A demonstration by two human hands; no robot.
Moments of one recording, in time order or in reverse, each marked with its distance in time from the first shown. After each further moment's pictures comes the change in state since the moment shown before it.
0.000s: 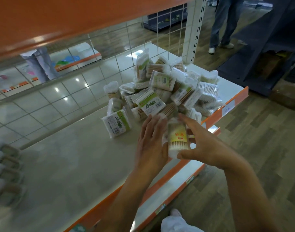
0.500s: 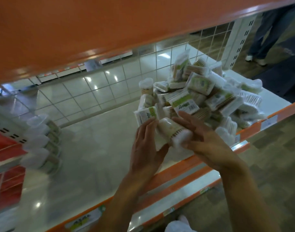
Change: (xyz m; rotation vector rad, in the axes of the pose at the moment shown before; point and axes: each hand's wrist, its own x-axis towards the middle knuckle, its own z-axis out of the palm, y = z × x) left_hand -0.024 -0.034 -0.062 0.017 0.158 -0.259; right_hand 0.042 -0.025 0.047 0.700 -0.230 -0.226
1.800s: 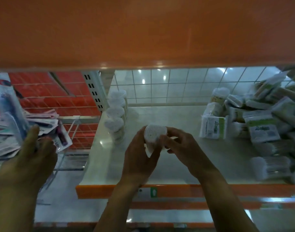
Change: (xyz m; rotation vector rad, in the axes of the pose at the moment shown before) left_hand -0.070 -0.083 -0.115 -0.011 0.264 -0.365; right_hand 0.064 0.023 0.182 -0.389 -0.288 -0.011
